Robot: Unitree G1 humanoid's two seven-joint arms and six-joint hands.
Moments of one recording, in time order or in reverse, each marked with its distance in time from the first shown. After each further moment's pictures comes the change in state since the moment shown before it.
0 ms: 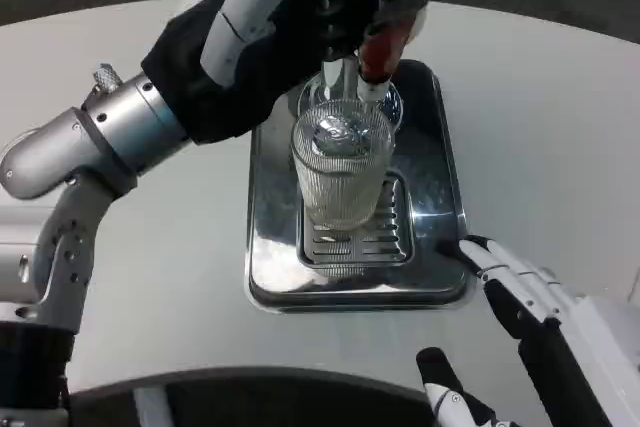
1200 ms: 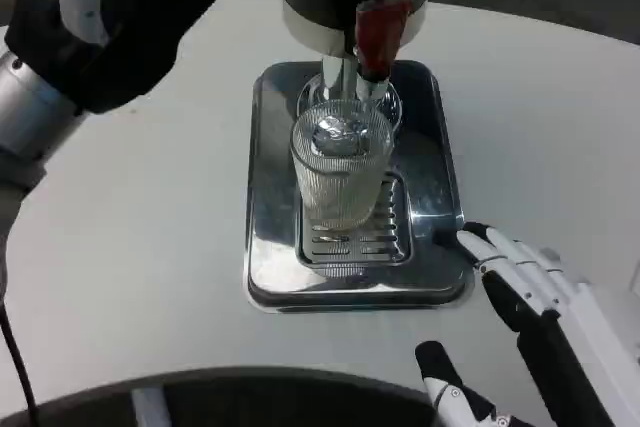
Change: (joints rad) left arm 0.106 0.165 0.060 -0.199 -0.234 -0.043 0.197; right arm -0.022 0.005 -0.035 0.002 -0.007 -0.045 0.003
